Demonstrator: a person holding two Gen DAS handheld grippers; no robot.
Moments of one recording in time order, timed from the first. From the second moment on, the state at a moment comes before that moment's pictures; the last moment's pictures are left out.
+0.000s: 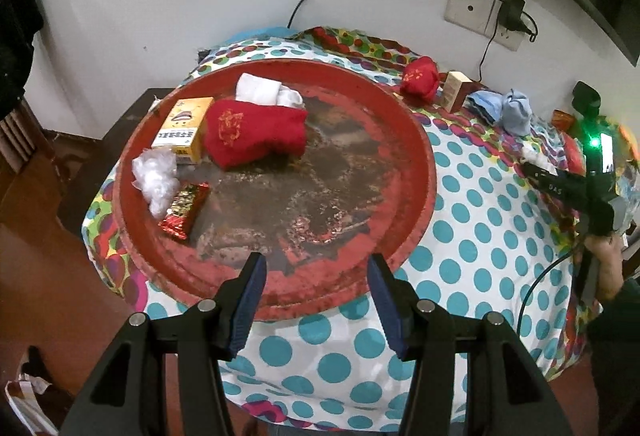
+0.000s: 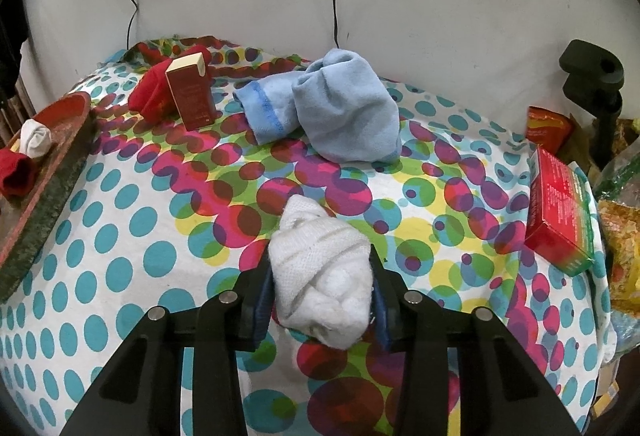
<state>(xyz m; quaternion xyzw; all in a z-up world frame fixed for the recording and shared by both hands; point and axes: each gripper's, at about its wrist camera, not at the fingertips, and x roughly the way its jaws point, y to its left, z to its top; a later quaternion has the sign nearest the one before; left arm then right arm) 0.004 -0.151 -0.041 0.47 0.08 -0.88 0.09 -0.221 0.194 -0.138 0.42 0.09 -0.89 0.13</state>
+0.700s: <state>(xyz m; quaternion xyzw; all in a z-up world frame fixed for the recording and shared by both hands) 0.051 -0.199 -0.024 0.43 0.08 -0.89 0.14 -0.217 0.189 -0.136 0.42 0.12 -0.89 0.11</state>
